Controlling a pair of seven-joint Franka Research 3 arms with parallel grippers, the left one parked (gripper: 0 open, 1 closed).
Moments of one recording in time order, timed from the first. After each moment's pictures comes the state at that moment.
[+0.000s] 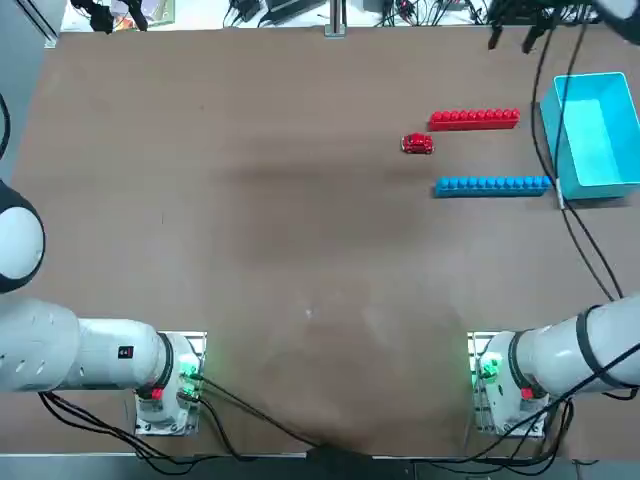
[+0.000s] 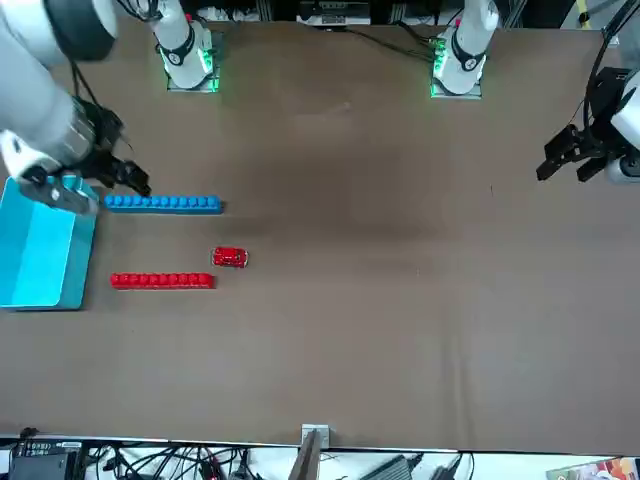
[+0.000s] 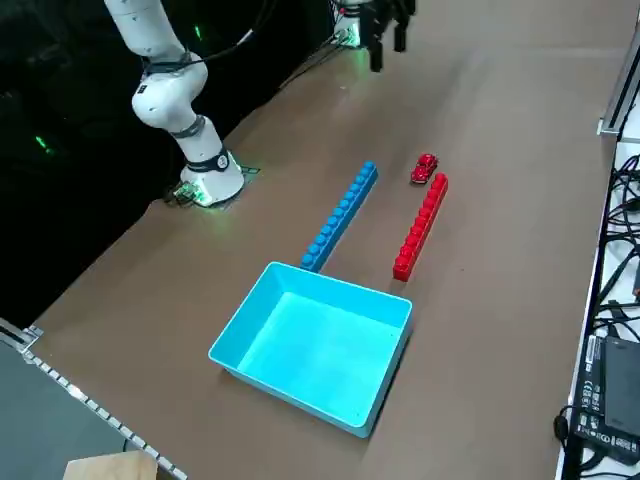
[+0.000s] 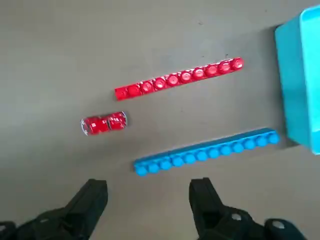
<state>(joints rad) 0.25 0.10 -0.07 -1.64 -0.02 1.68 0.43</state>
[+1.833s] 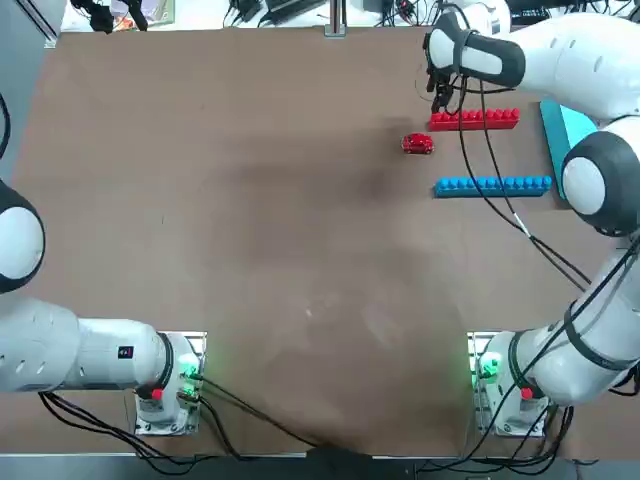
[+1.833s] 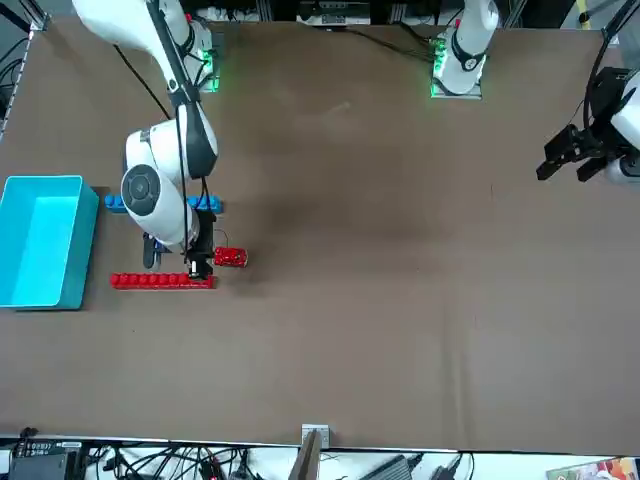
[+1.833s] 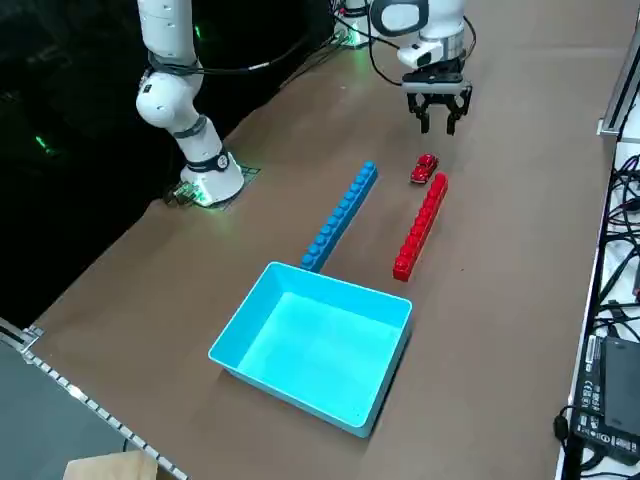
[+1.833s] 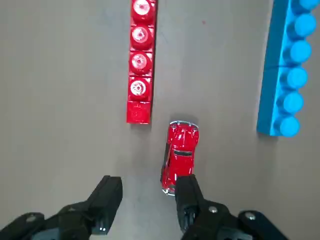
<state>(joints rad) 0.38 0.43 -0.07 -1.74 0.02 2.17 1.80</state>
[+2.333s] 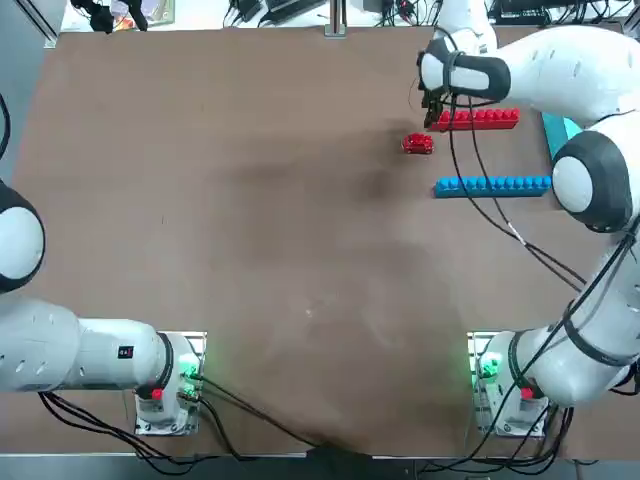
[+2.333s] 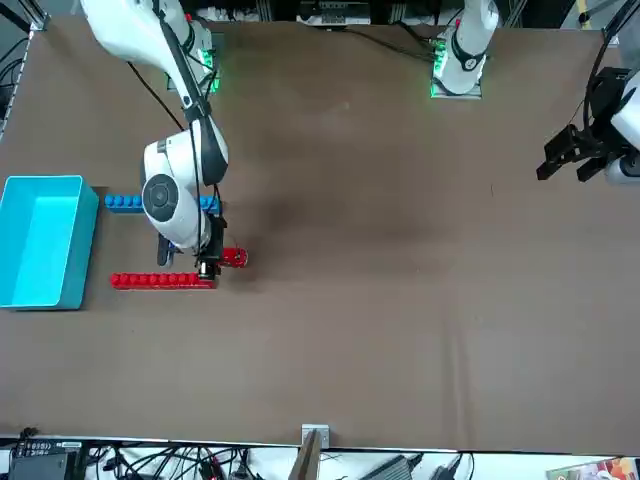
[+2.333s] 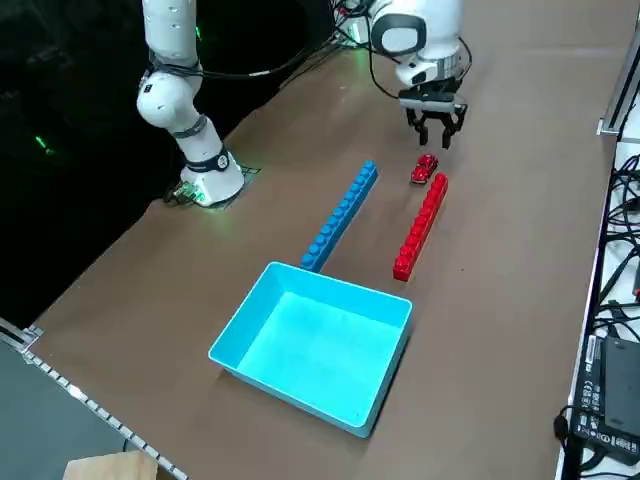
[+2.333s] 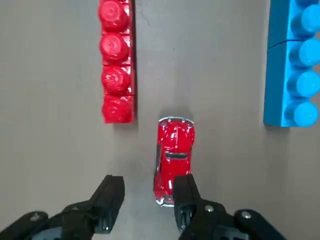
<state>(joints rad) 0.40 0.47 -0.07 -1.81 0.03 2.27 1.88</state>
